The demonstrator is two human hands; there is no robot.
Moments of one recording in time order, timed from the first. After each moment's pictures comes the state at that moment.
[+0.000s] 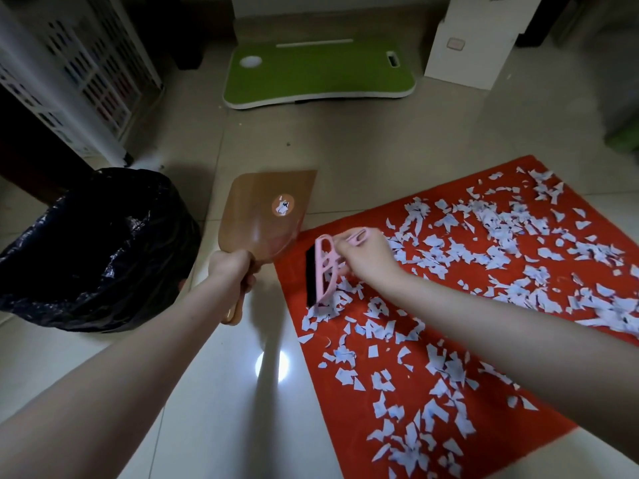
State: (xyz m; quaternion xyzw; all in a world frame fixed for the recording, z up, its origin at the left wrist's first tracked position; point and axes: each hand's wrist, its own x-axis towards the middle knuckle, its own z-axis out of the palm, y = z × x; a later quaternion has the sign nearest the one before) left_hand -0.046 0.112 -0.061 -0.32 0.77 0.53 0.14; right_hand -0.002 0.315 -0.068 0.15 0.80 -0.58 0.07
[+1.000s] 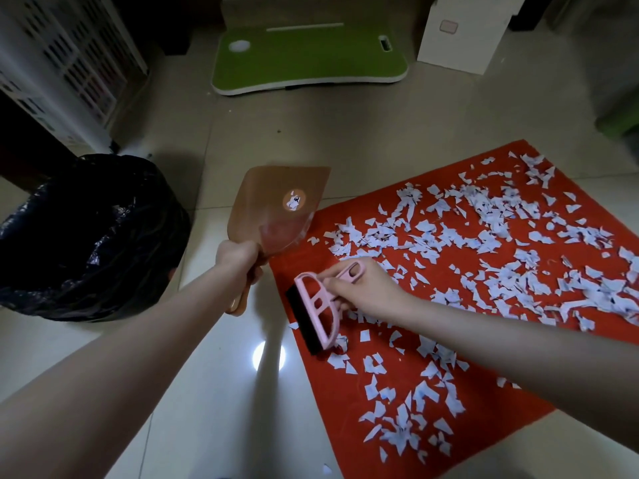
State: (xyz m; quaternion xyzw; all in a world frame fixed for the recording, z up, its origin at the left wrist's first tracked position) left_hand -0.040 0.127 -0.076 -0.28 0.78 0.53 0.19; right_hand 0.058 0.320 -0.083 0.03 0.78 -0.60 0.16
